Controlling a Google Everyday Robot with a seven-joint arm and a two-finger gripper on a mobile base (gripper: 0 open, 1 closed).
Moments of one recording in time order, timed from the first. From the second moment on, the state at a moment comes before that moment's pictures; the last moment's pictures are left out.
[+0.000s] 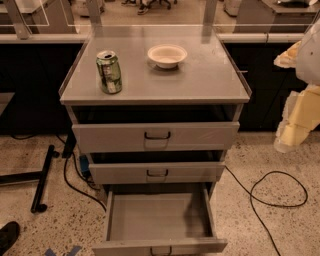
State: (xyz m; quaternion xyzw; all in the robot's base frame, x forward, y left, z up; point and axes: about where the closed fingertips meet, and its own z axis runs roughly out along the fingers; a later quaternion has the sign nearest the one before) arm 0.438 -0.215 0.982 -0.60 0.78 -0.04 0.17
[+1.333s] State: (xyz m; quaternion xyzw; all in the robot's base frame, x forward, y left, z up) arm 0.486 -0.166 0.984 -0.52 0.77 0.19 0.33
